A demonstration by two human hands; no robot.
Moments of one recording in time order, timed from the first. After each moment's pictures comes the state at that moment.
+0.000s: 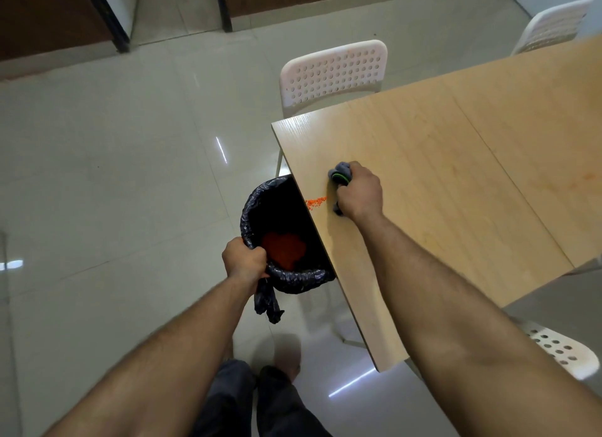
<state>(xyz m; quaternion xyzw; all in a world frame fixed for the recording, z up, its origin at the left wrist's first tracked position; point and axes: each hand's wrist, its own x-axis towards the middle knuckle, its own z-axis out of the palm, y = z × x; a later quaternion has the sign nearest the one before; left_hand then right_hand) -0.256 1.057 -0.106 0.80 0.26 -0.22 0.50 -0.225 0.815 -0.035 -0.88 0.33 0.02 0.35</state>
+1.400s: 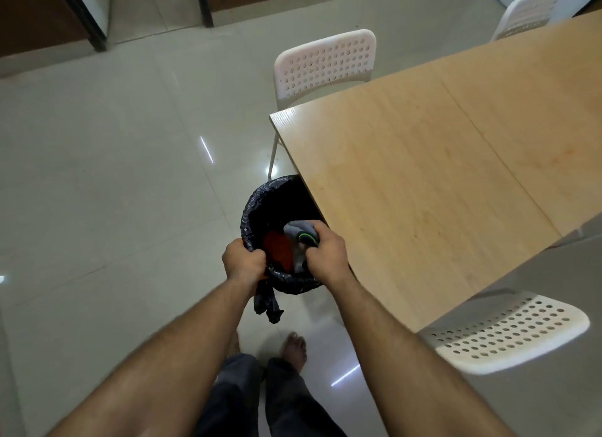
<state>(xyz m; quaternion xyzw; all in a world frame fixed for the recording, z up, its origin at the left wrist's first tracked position) -0.263 1.097 -0.141 0.83 0.22 -0.24 0.46 -0.330 0.937 -0.081 -0.80 0.31 0.05 0.51</state>
